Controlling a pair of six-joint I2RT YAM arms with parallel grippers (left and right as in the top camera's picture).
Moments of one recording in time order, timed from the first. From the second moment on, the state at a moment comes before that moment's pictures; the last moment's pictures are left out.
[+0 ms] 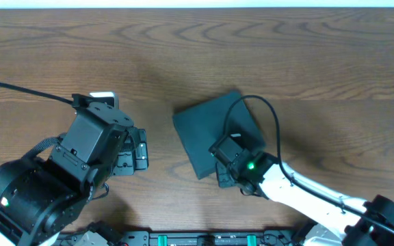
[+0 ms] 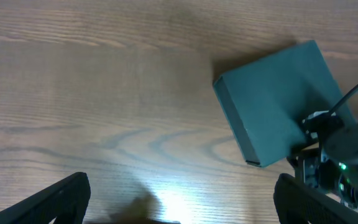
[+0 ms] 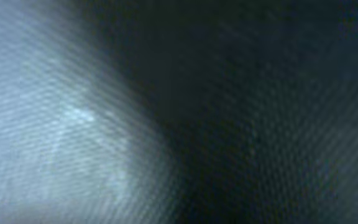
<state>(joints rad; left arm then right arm) -0.64 1.13 1.71 -1.62 -0.29 -0.59 0.81 1.44 0.69 -0.56 0.05 0.69</state>
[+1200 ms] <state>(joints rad) -0.64 1.13 1.71 -1.62 -0.29 -0.59 0.66 1.60 0.70 0.04 -0.11 0.69</state>
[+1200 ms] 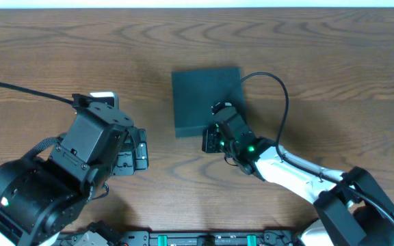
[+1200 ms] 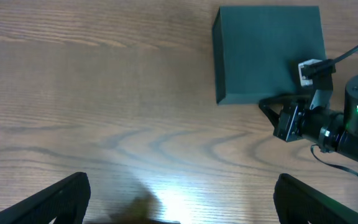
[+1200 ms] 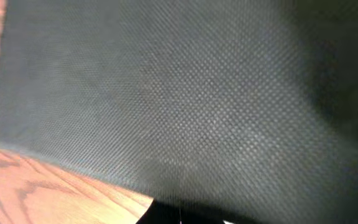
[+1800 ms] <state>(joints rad) -0.64 1.13 1.71 -1.62 -0.29 -0.59 0.58 1.70 0.72 0.16 -0.15 0.72</state>
